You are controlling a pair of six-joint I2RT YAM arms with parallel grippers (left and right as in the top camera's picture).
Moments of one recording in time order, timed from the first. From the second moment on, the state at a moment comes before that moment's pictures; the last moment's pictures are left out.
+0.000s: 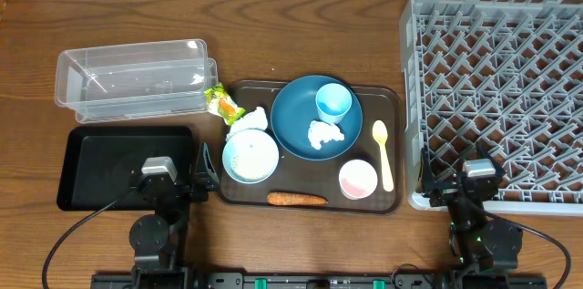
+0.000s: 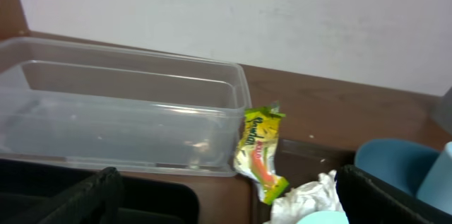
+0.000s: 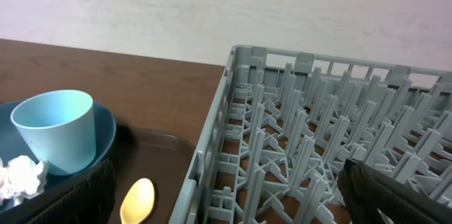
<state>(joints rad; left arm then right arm) 0.02 0.01 0.01 -0.11 0.02 -0.19 -0.01 0.01 0.01 -0.06 -0.12 -0.06</state>
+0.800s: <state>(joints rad) 0.02 0.61 0.62 -0.79 0.11 -0.25 -0.01 0.35 0.49 -0.59 -0.11 -0.02</state>
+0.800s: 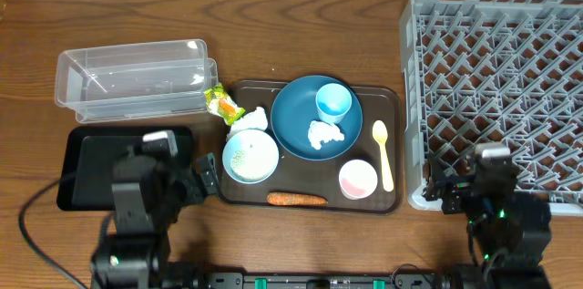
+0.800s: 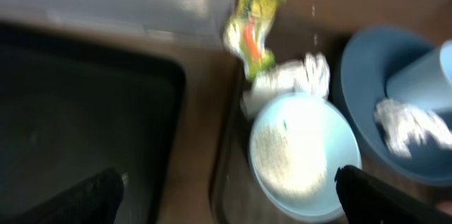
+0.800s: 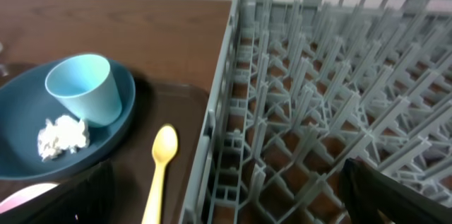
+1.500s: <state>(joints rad) 0.01 0.97 0.96 -1.07 0.29 -0.25 -0.01 0.77 0.88 -0.95 -0.10 0.01</state>
